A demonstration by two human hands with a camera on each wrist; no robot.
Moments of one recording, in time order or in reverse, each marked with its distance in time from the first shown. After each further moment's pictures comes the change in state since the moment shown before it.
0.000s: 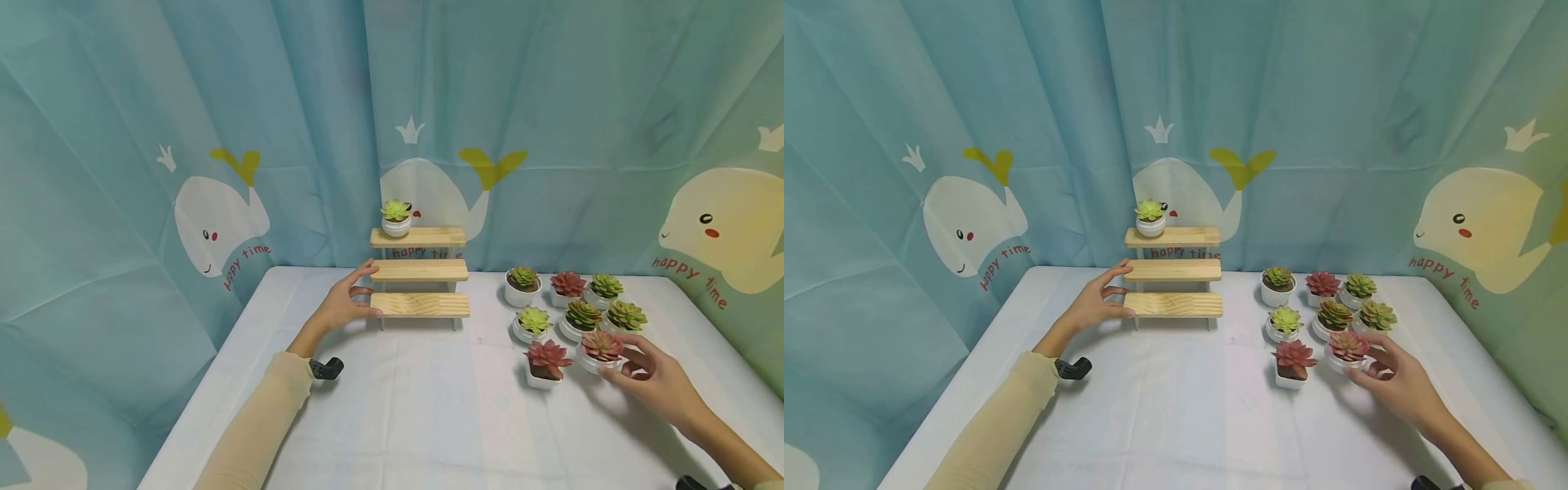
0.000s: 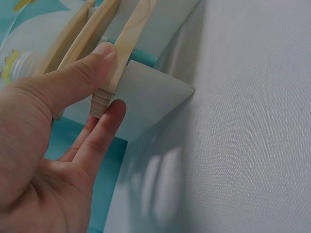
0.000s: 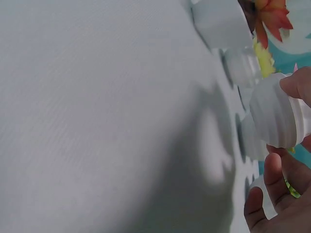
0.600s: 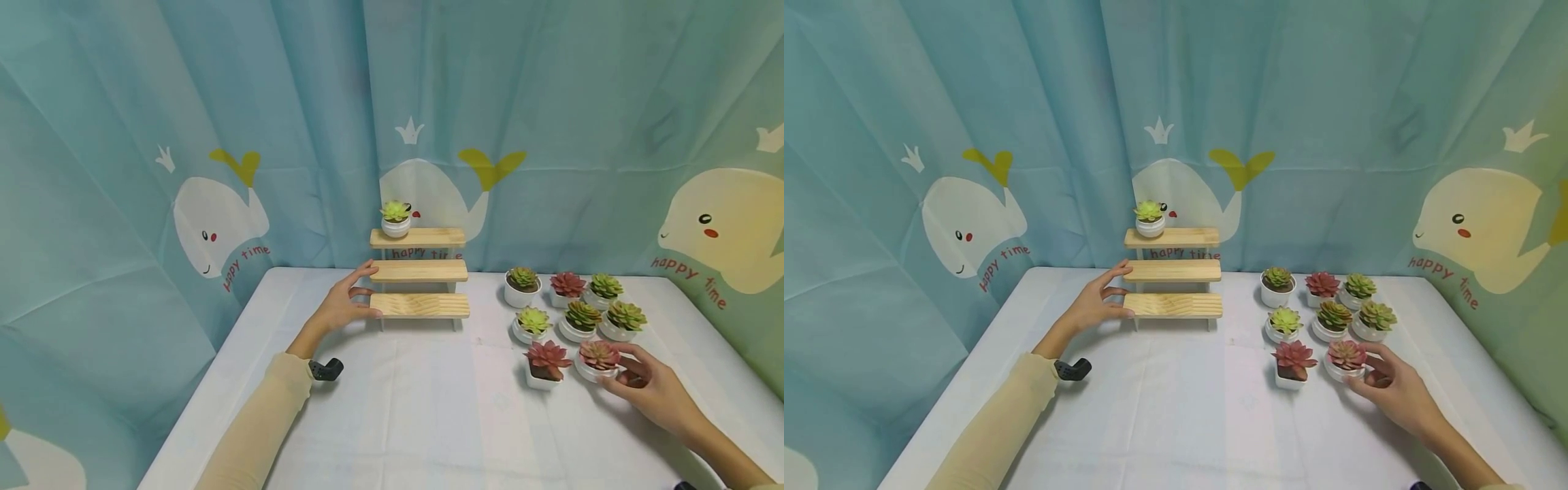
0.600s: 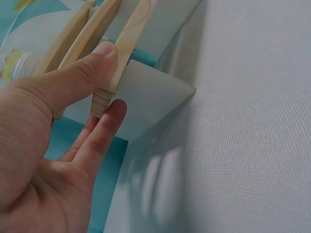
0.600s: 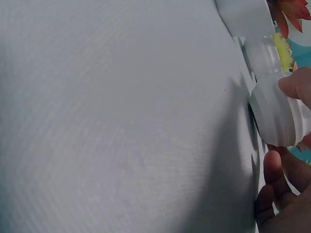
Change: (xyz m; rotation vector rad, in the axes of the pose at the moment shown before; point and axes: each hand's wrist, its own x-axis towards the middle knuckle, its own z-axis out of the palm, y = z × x) left_hand -0.001 0.000 -0.001 -0.013 -0.007 0.011; right_hand -0.004 0.018 0.012 -0.026 0.008 0.001
